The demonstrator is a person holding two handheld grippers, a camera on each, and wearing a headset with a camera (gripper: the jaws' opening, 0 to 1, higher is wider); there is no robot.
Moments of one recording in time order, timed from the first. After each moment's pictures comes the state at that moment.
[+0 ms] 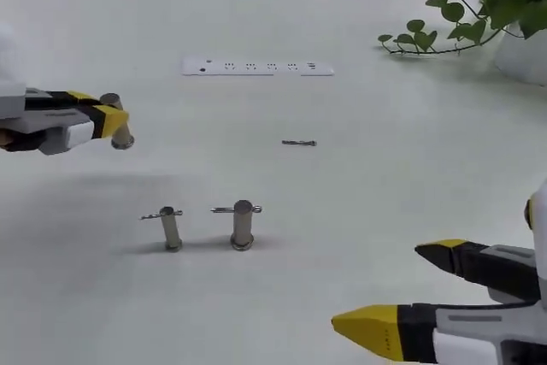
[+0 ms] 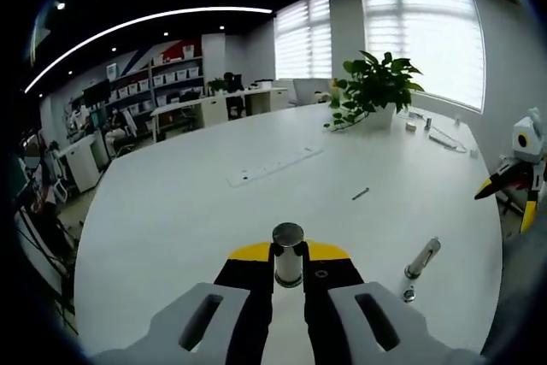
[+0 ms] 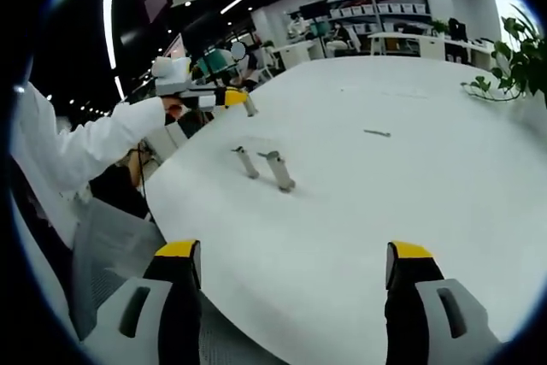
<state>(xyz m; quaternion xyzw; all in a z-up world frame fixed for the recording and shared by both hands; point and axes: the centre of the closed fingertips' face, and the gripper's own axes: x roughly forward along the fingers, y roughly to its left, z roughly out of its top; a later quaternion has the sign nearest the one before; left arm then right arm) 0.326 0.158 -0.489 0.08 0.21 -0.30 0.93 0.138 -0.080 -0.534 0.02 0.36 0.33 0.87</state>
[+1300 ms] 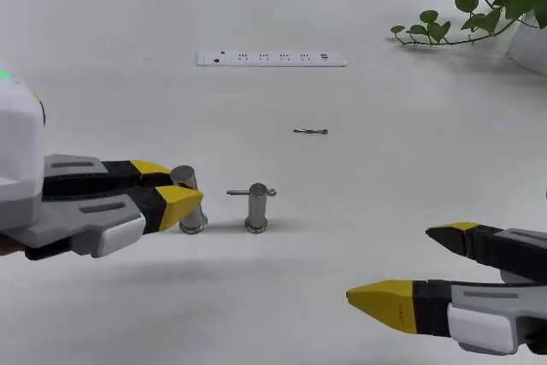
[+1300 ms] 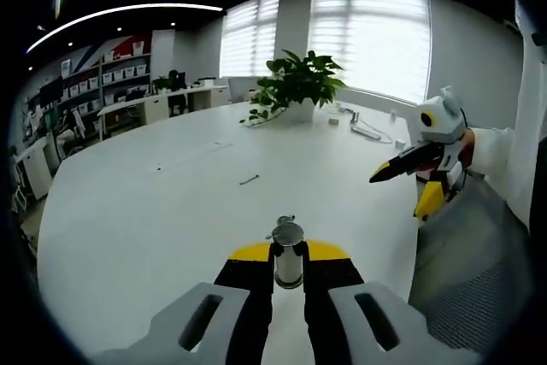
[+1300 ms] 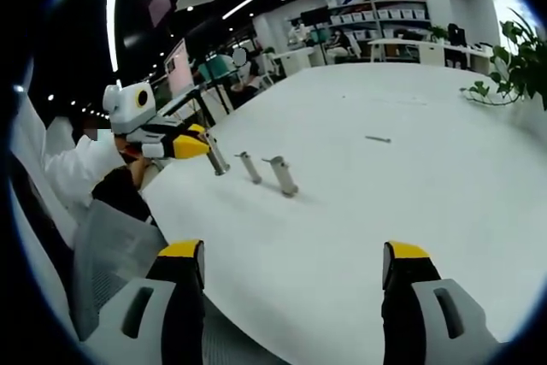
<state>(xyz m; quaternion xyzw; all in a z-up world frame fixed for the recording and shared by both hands) 0.192 0.080 -0.502 0.07 0.23 -0.44 0.87 0.136 -0.078 -0.530 0.02 0.35 0.33 0.88</state>
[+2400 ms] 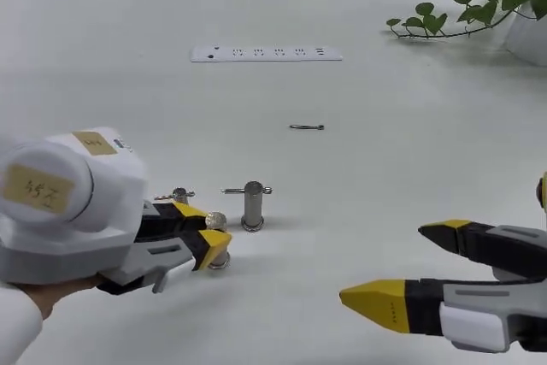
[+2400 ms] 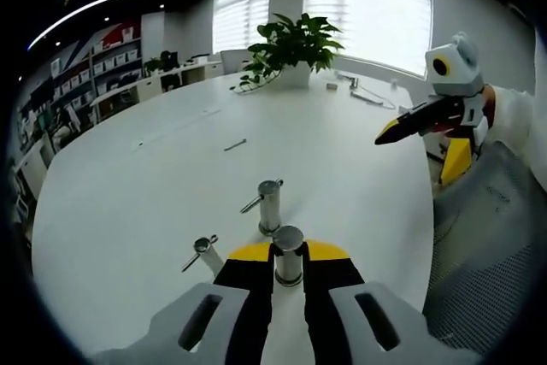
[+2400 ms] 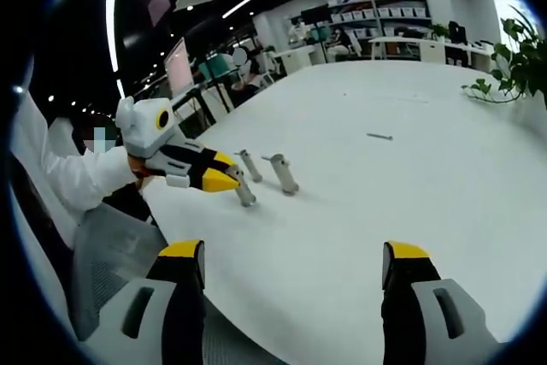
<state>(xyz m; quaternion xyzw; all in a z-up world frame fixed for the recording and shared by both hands) 0.191 0.054 -0.554 0.11 0.28 -0.43 0.85 0.137 -0.076 -0.534 0.03 0.35 0.34 0.87</state>
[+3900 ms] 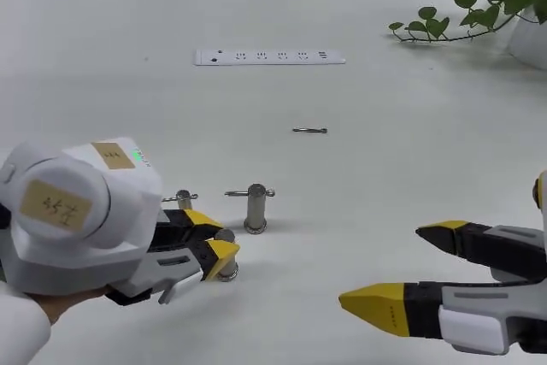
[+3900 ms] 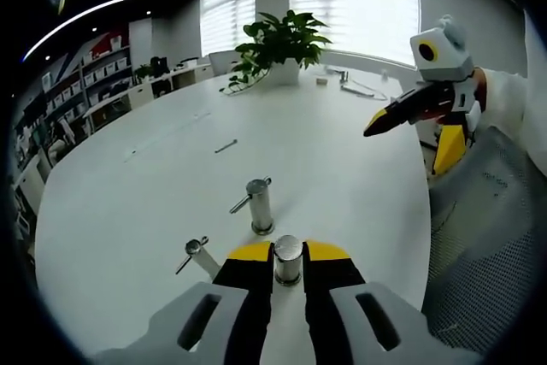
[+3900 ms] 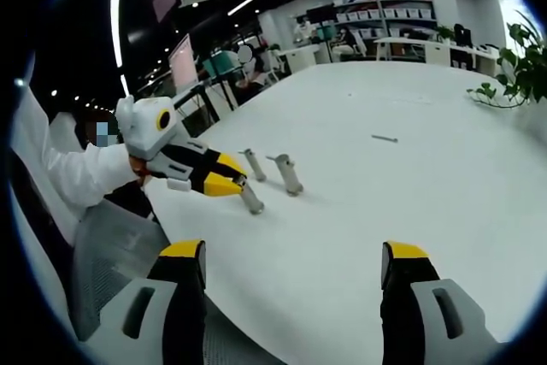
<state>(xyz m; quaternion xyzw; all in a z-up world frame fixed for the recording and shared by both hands) 0.183 0.051 -0.556 0.13 0.27 -0.45 0.84 0.135 -0.071 -0.532 0.02 0.35 0.35 0.87</state>
